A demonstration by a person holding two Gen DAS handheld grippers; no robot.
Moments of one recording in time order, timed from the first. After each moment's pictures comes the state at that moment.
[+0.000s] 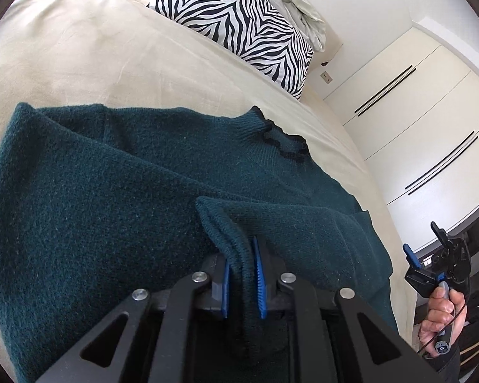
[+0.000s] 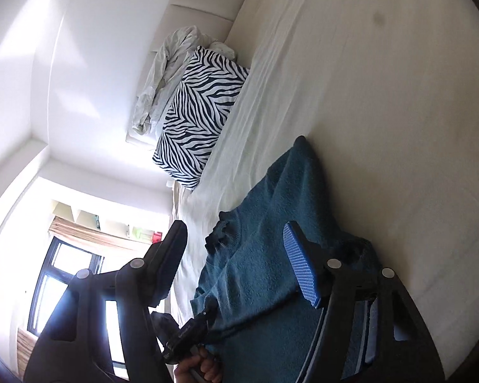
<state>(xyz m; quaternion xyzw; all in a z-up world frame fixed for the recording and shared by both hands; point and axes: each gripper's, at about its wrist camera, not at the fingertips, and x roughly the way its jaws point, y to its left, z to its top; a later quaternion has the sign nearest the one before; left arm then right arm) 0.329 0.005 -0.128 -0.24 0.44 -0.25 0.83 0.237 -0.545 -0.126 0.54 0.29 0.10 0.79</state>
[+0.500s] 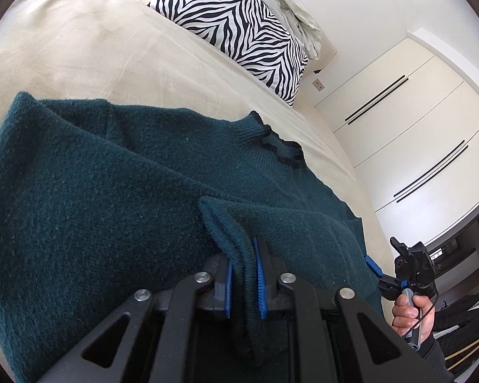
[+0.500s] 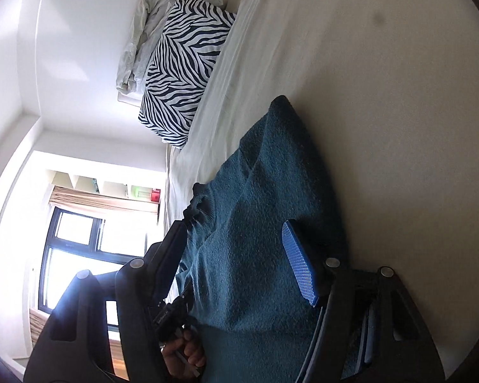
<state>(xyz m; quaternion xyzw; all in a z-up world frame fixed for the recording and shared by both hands) 0.329 0.013 -0.135 -0.26 0.42 -0.27 0.82 0.263 -0.553 -0.194 0.53 0.35 0.15 0.76</state>
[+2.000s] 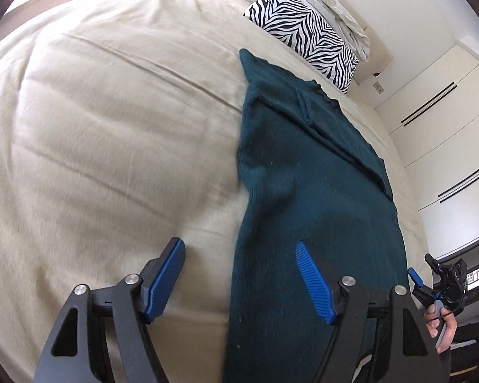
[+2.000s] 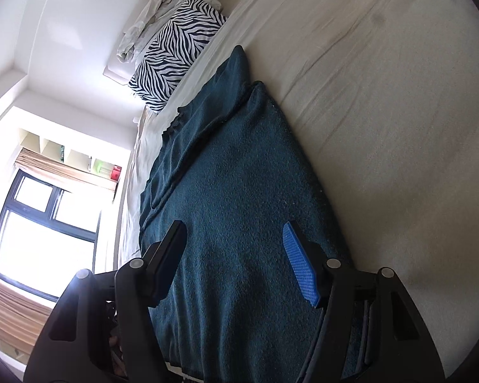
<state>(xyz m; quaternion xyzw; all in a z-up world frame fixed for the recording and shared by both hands) 0.037 0.120 -0.104 -0.24 0.48 -0.11 0.84 -0.040 -0.507 -0.148 0.43 0.39 0.07 0.81</state>
